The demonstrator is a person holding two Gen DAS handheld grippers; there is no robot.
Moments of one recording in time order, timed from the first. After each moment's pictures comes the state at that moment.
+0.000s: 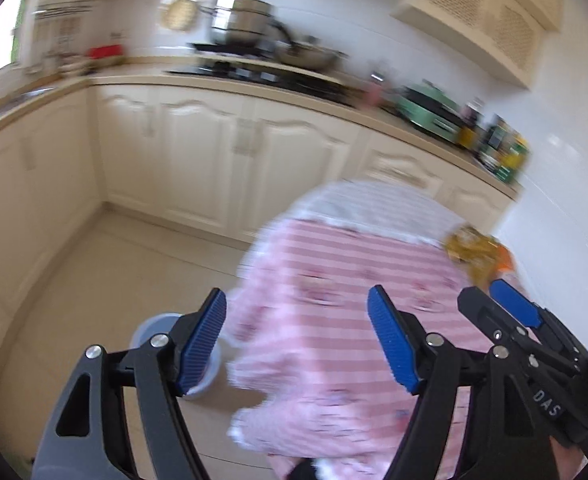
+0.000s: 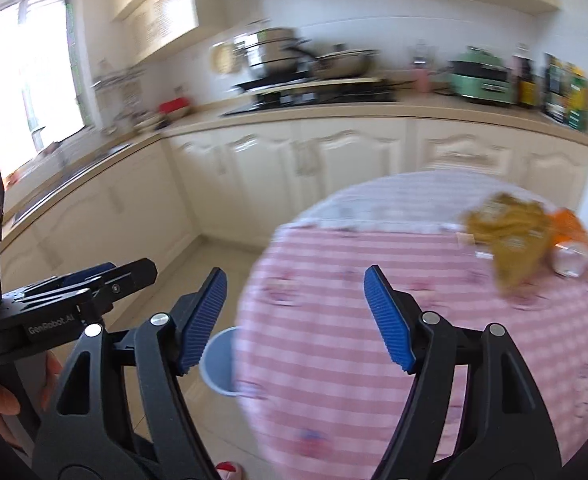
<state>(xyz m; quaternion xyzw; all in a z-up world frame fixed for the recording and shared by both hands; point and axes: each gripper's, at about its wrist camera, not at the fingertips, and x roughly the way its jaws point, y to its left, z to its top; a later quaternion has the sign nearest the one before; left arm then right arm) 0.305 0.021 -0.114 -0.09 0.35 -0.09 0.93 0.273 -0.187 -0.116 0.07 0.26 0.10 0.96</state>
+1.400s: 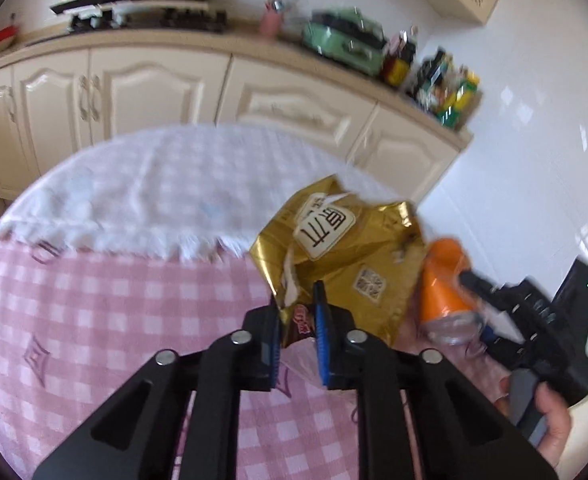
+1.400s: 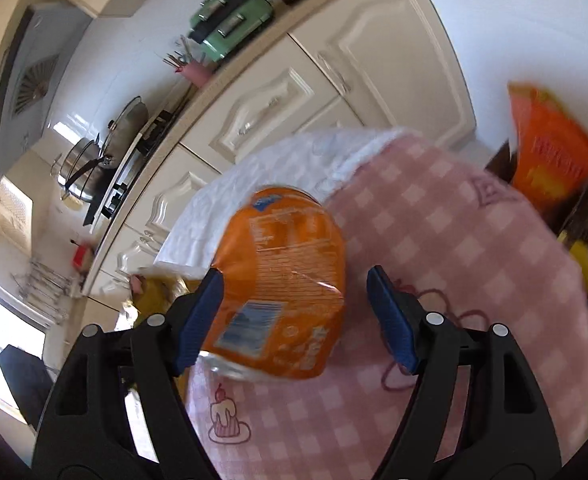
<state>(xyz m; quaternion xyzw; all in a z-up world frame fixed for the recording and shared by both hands) 0.458 -0.243 -0.179 -0.10 0.40 -0.20 0.89 0.393 -0.535 -0.214 0.39 0.31 -0.04 0.86</state>
